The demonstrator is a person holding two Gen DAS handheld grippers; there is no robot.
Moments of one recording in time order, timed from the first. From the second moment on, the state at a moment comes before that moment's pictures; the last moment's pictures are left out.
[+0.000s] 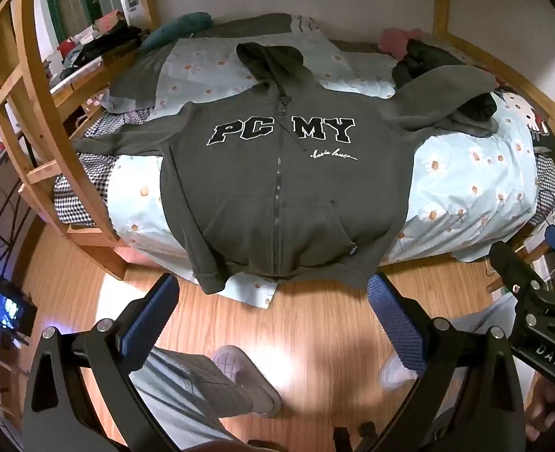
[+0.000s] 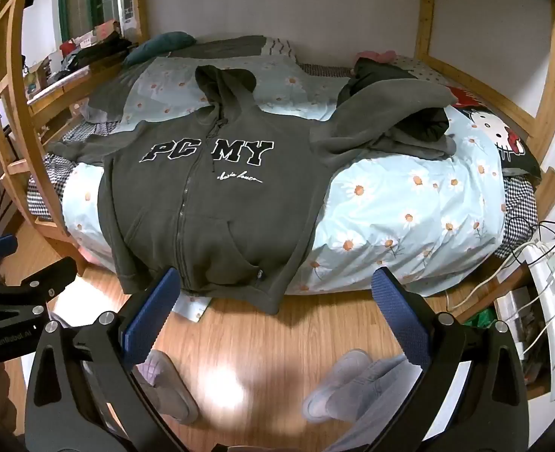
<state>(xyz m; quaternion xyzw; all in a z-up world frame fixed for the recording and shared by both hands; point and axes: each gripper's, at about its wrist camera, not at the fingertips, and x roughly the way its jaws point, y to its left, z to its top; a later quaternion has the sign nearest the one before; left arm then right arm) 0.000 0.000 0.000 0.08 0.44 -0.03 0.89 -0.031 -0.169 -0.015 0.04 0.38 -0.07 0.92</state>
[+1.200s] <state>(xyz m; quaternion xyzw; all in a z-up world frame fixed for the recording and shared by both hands) -0.005 -0.003 -0.006 0.08 0.44 -0.03 0.89 -0.030 -0.169 -0.017 0.04 0.38 -0.08 0.92</state>
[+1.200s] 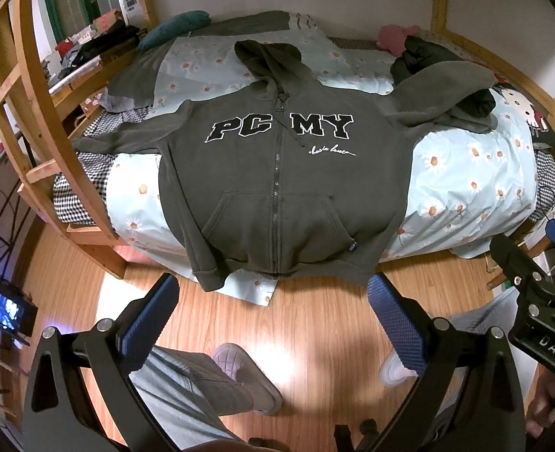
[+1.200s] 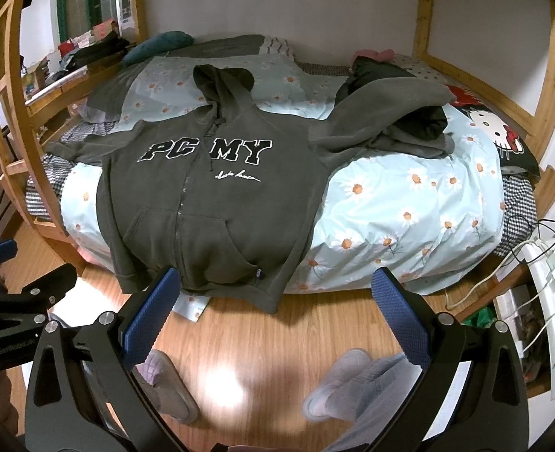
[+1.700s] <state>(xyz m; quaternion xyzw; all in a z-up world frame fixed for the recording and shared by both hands) -0.007 -0.002 -0.009 0.08 0.44 -0.04 0.89 -0.030 -0.170 -0.017 0.04 0.38 -0.07 0.92</state>
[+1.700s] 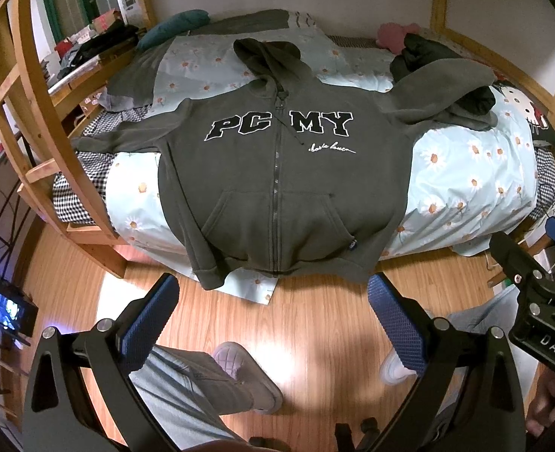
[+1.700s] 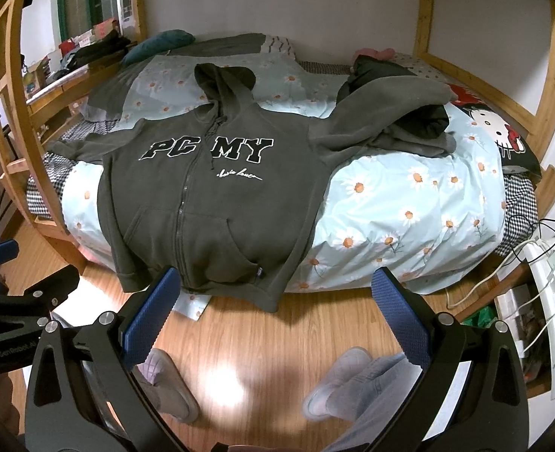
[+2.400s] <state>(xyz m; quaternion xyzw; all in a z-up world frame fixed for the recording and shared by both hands) -0.007 -0.002 -0.013 0.08 0.45 -0.04 0.89 -0.030 -0.175 -0.018 0.04 0.39 -0.08 0.92</state>
